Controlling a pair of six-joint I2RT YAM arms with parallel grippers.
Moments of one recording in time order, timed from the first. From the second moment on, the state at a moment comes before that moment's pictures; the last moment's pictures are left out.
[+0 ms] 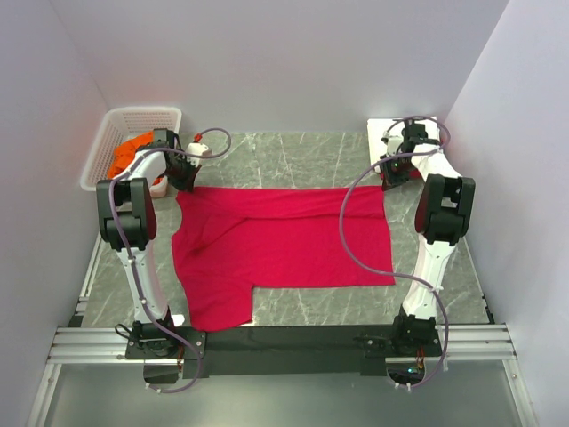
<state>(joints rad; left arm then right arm) 0.07 2.14 1.66 -0.68 0.32 0.68 -0.13 2.23 1.82 -0.79 -0.27 -0.29</state>
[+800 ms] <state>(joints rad) 0.07 2.16 1.71 -0.64 0.36 0.61 -0.03 2.23 1.92 -0.75 -0.14 -0.31</state>
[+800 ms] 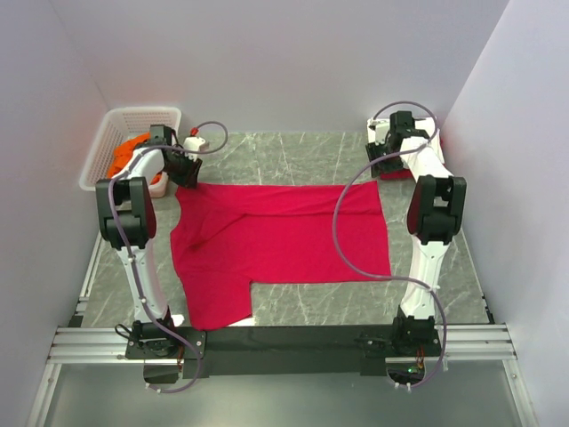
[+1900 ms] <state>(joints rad) -0.01 1.97 1.44 -0.73 0.54 0.55 0.09 2.14 1.75 -0.94 -0.23 -0.37</state>
